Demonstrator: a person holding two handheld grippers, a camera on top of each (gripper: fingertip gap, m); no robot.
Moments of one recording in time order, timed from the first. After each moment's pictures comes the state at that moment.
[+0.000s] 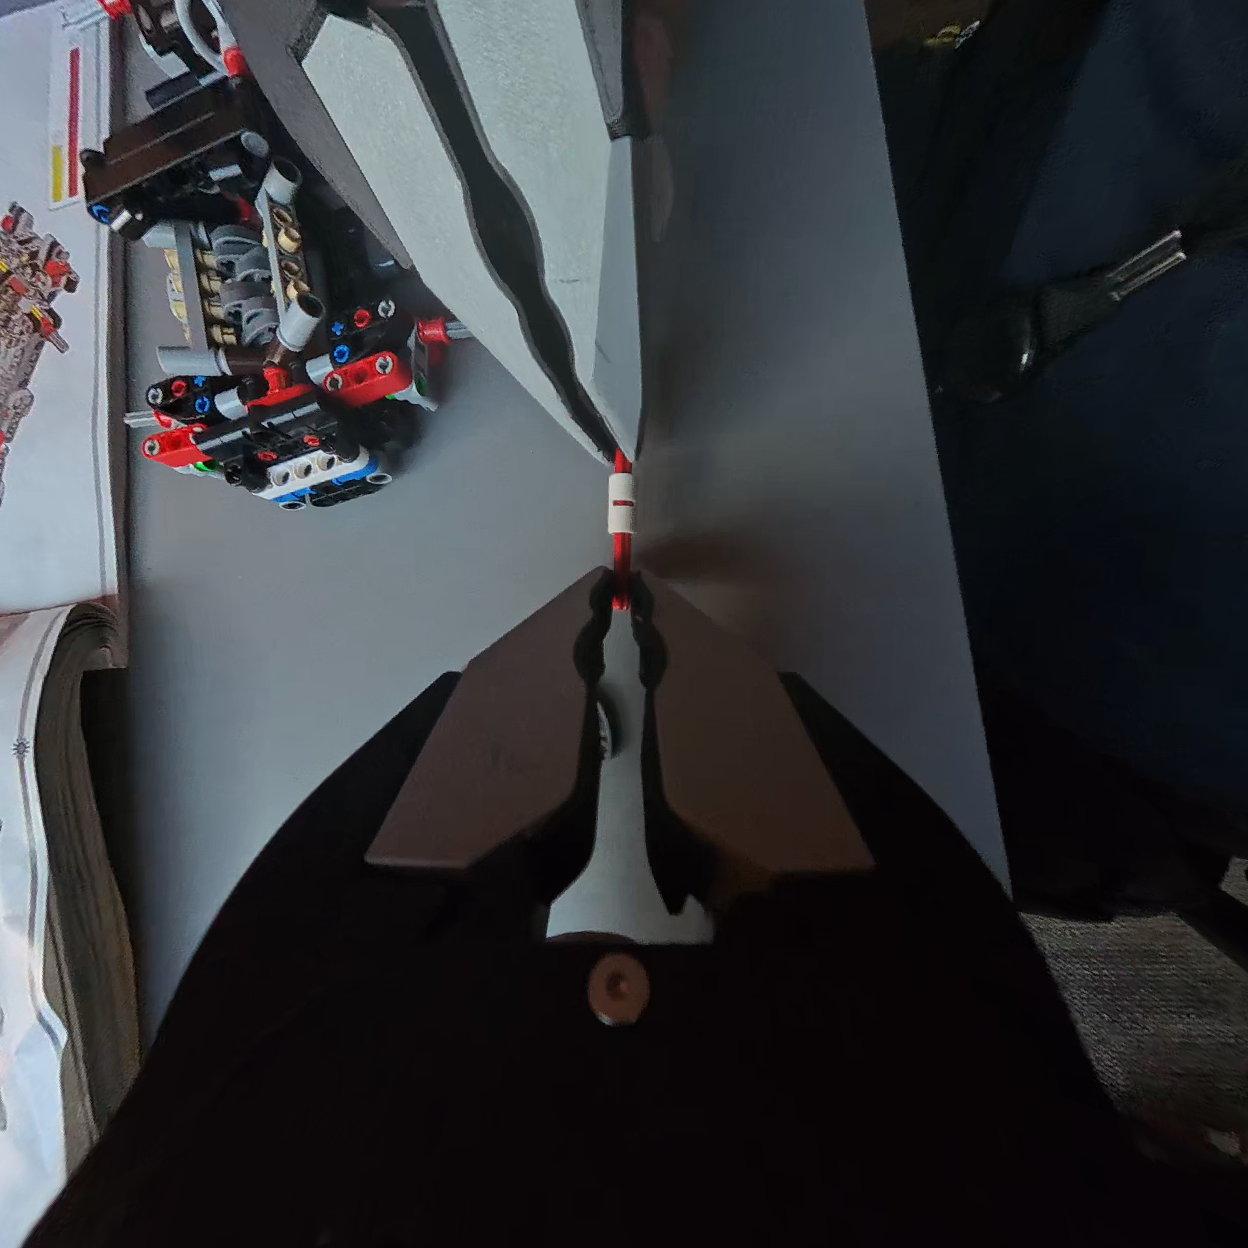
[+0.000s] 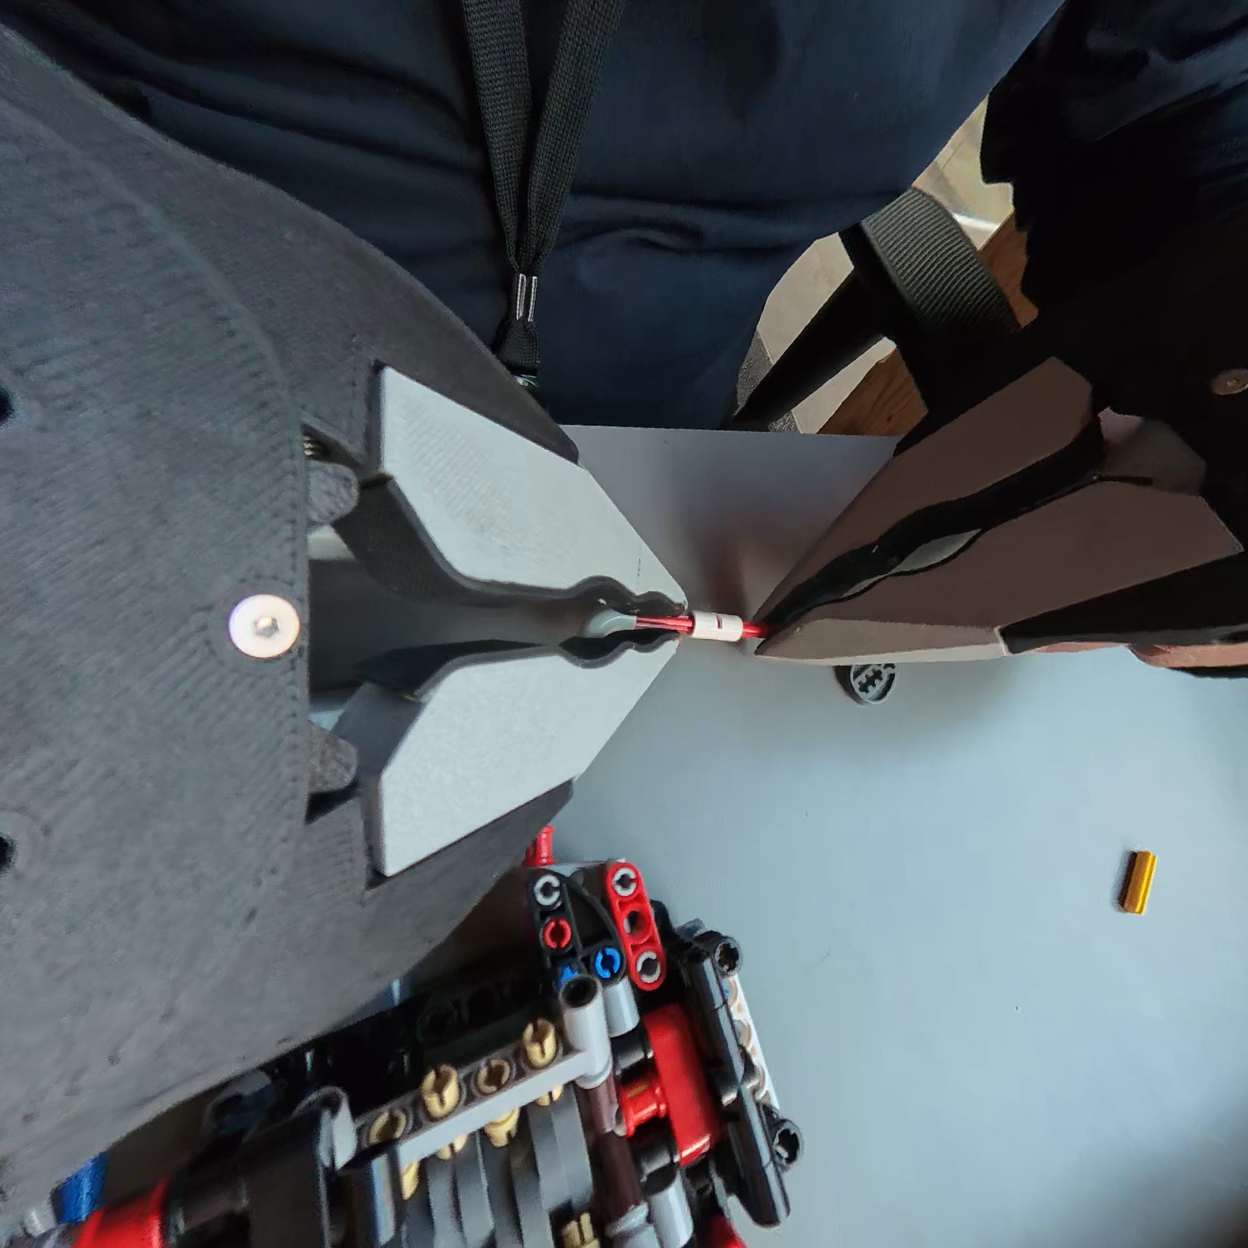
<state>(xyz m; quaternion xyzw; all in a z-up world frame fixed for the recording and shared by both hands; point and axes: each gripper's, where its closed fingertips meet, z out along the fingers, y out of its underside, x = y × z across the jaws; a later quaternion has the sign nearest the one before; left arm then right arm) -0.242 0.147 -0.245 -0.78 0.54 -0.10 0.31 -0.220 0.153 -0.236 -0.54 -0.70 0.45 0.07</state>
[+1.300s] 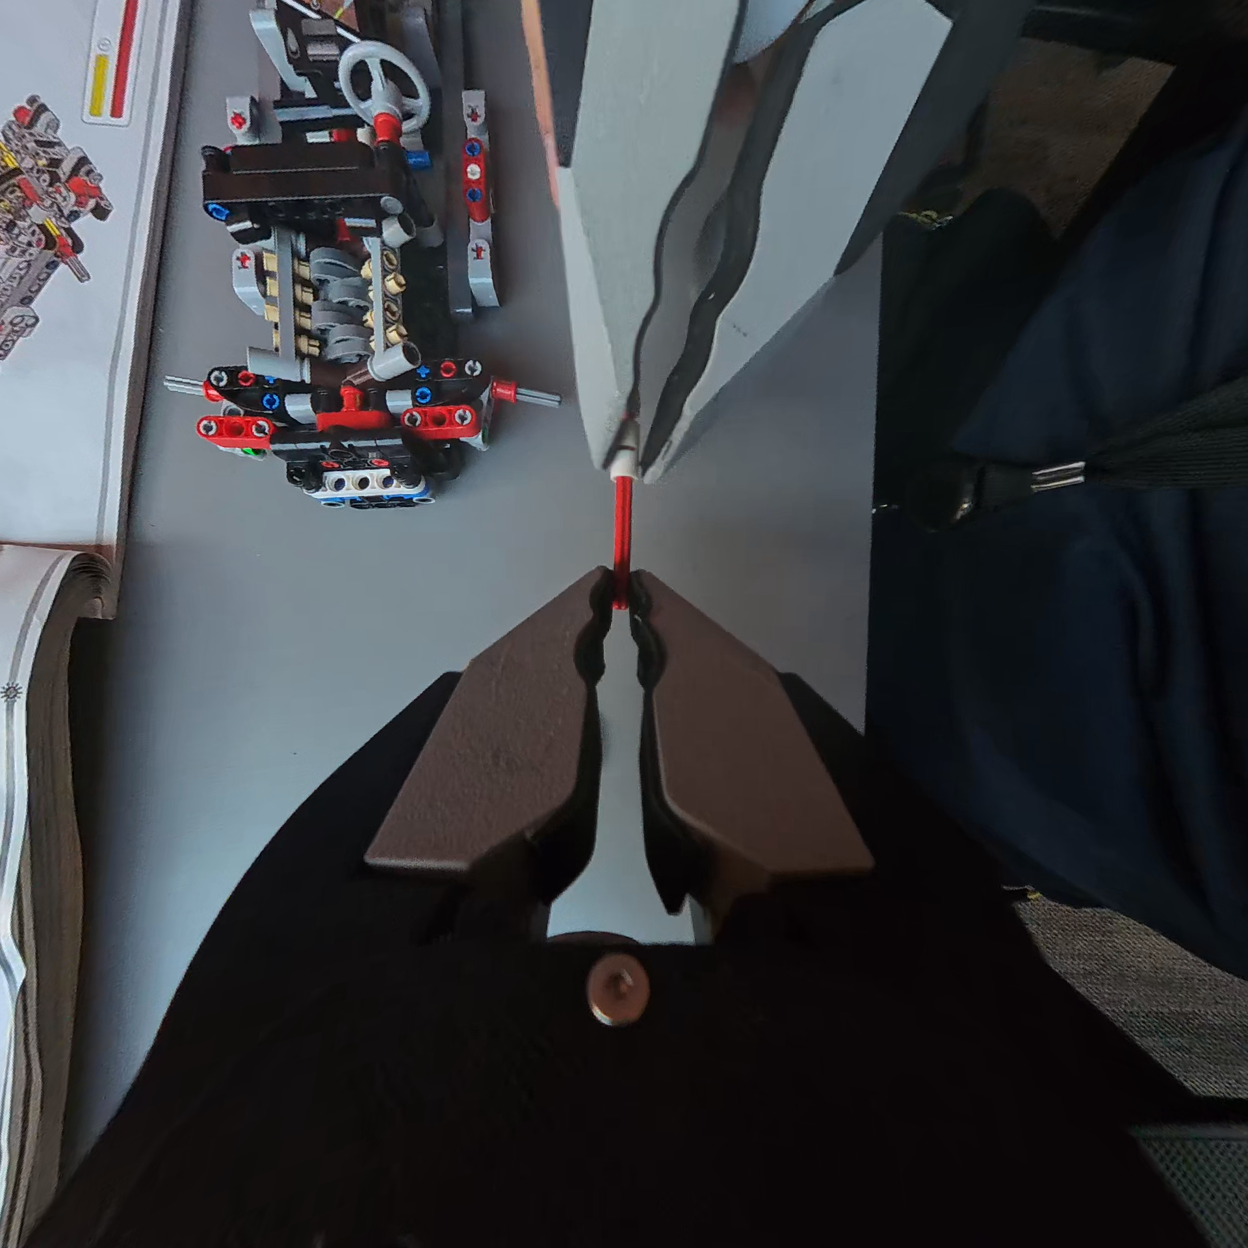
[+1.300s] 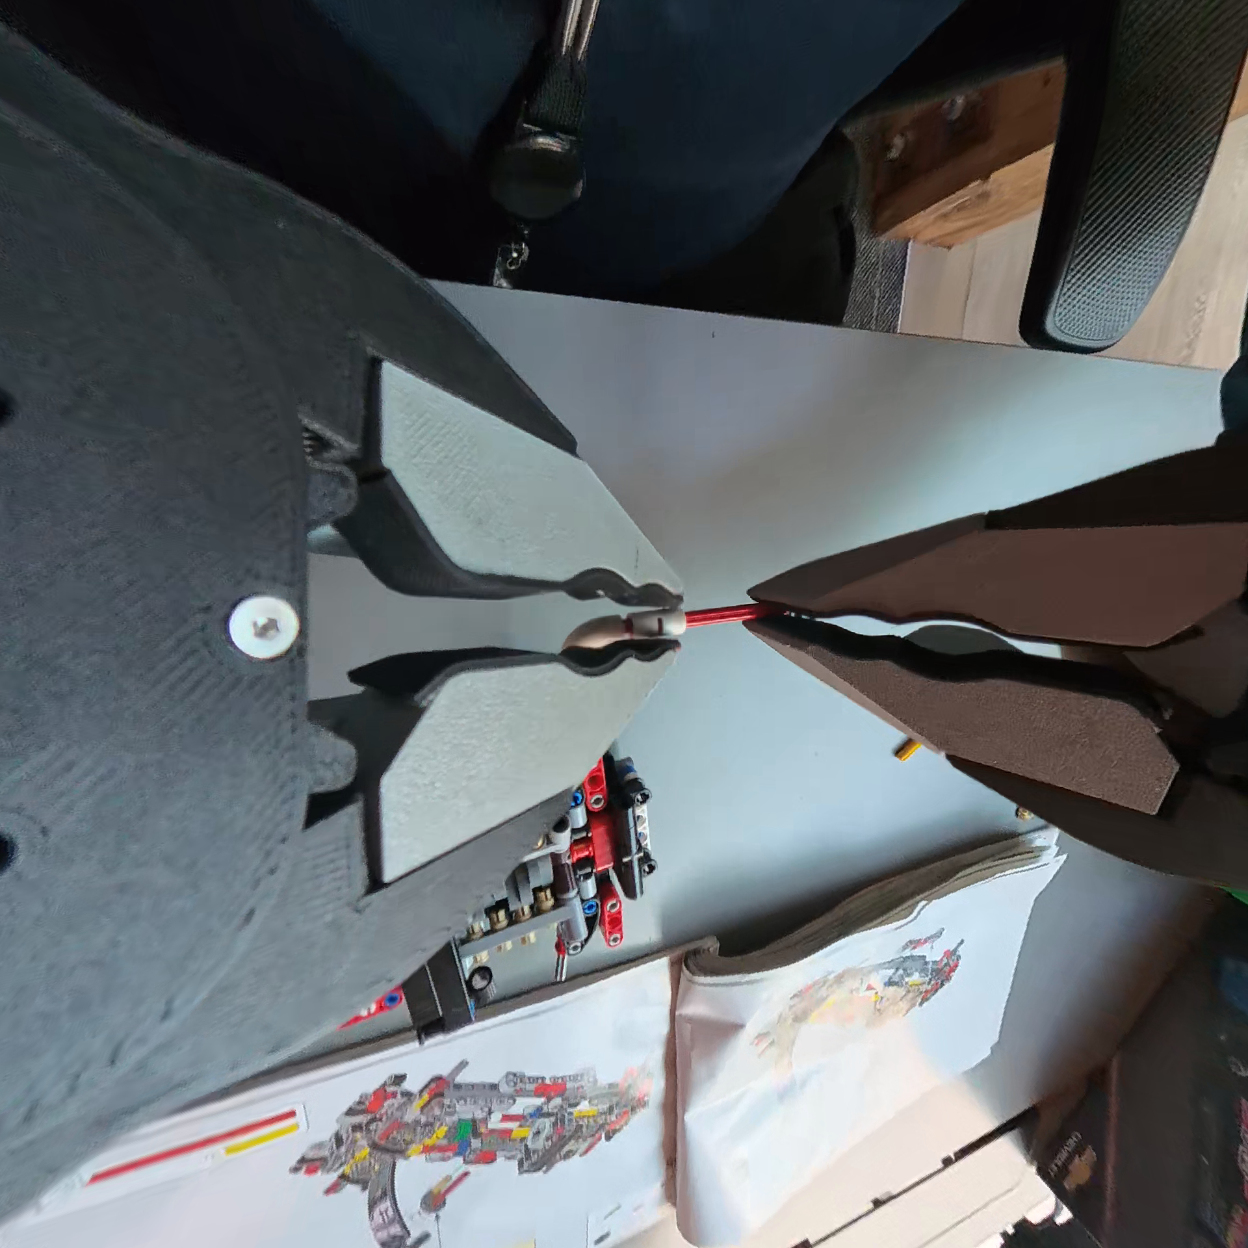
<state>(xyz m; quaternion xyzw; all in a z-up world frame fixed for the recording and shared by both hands) -0.230 0.158 -0.210 -0.84 0.45 -0.15 0.26 -0.215 0.169 -0.203 -0.42 -0.77 0.32 0.34</state>
